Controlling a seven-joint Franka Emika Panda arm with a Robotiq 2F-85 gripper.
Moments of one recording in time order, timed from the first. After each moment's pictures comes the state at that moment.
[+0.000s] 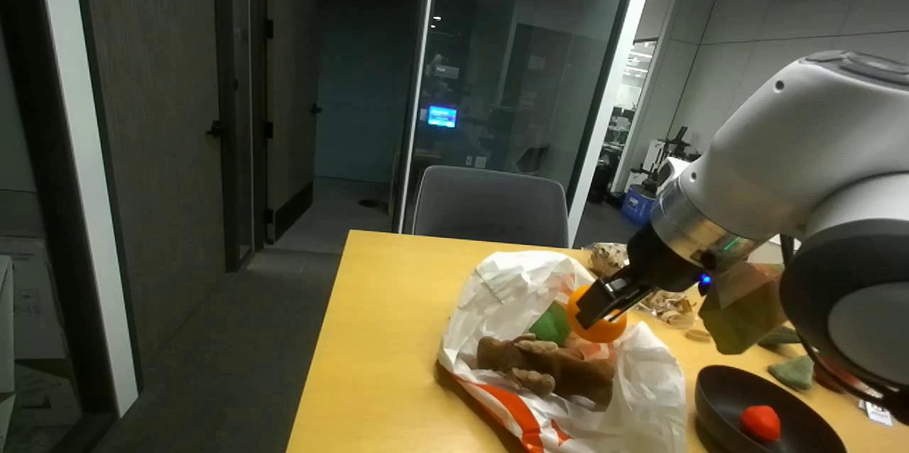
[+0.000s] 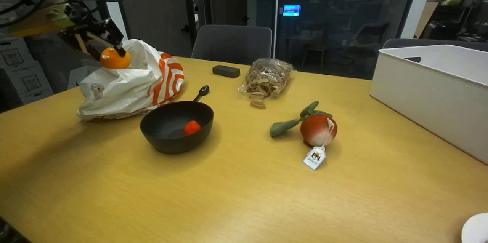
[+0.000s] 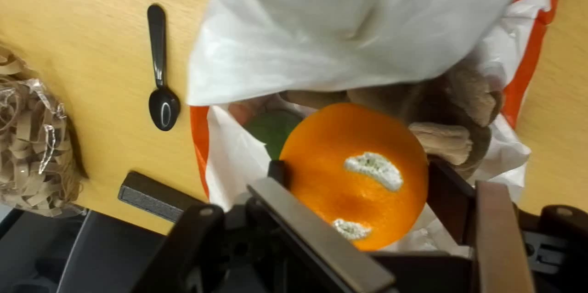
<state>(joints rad) 0.10 -0.23 0.41 -2.51 -0.35 2.73 0.33</state>
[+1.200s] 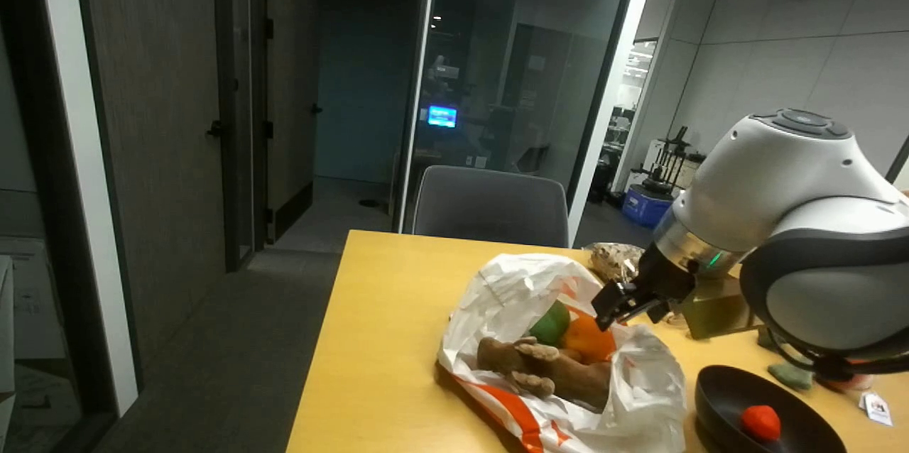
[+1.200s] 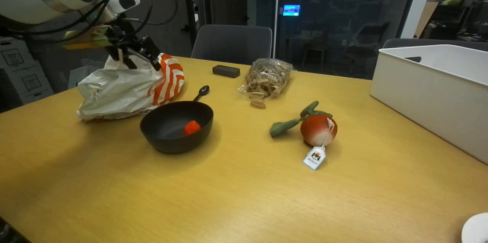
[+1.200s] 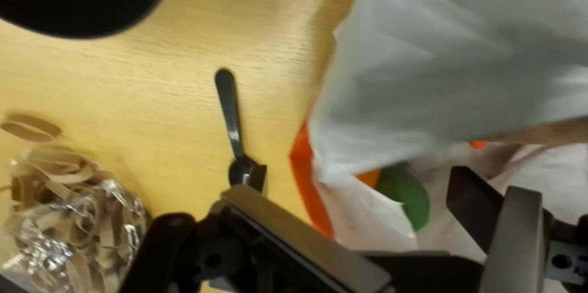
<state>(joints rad) -0.03 -0.07 0.36 -2.44 -0.41 2.73 0.48</state>
